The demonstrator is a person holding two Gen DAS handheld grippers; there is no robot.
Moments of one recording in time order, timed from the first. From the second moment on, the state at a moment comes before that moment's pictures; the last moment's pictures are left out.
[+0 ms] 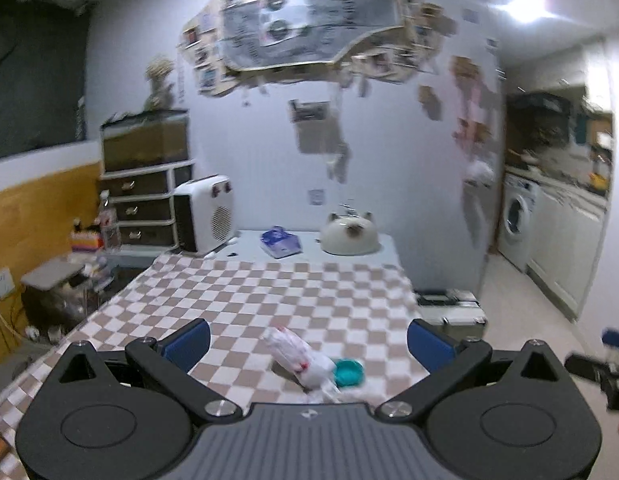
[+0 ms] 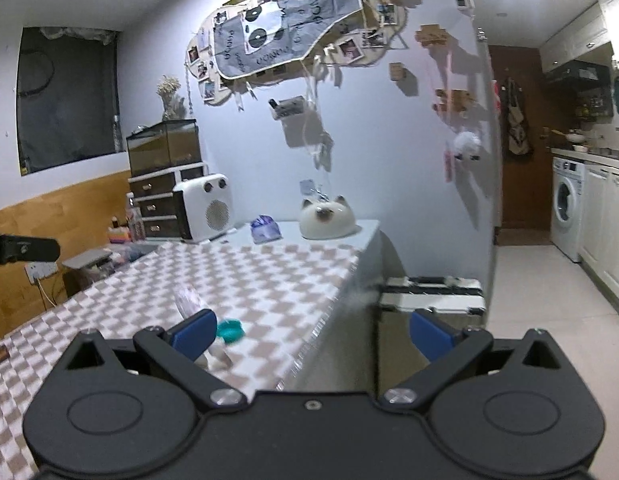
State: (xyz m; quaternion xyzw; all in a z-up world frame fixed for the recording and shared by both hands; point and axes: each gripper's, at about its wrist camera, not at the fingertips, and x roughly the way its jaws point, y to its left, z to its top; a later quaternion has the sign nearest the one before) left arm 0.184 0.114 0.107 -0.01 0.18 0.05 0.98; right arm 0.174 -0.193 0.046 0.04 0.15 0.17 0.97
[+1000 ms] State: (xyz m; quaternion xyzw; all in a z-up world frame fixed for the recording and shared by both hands) left arm 0.385 0.168 -0.074 -0.23 0.31 0.03 0.92; right arm 0.344 -0.069 -0.045 -0.05 0.21 0.21 0.95
